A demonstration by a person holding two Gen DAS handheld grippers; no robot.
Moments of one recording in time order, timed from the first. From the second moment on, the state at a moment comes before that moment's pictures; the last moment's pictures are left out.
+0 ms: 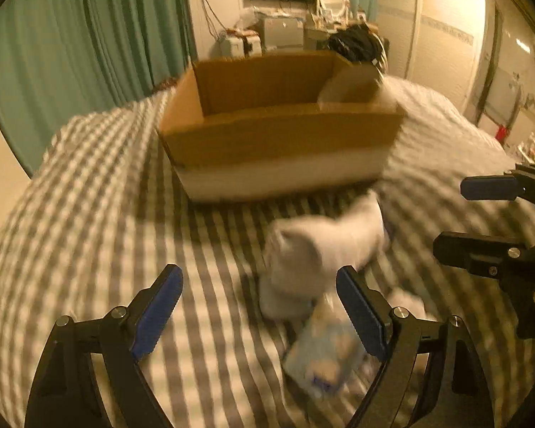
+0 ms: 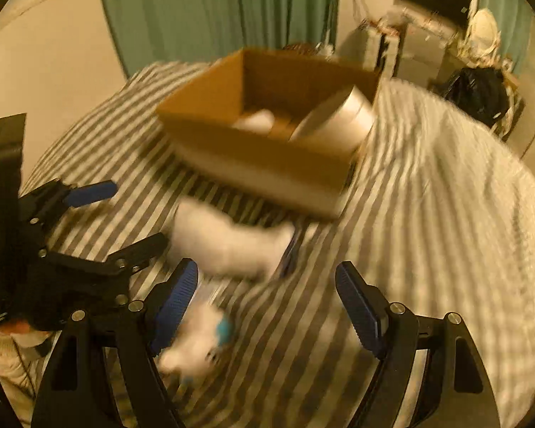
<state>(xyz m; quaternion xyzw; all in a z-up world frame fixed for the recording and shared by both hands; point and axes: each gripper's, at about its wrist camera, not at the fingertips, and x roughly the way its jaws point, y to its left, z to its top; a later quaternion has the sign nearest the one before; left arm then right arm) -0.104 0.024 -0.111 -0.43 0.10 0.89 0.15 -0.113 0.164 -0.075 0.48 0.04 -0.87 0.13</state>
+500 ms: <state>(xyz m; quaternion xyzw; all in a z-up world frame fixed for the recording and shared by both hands) -0.078 0.028 -0.147 -0.48 0.08 0.86 0.18 -0.098 0.164 -0.081 0.48 0.03 -0.87 0.12</state>
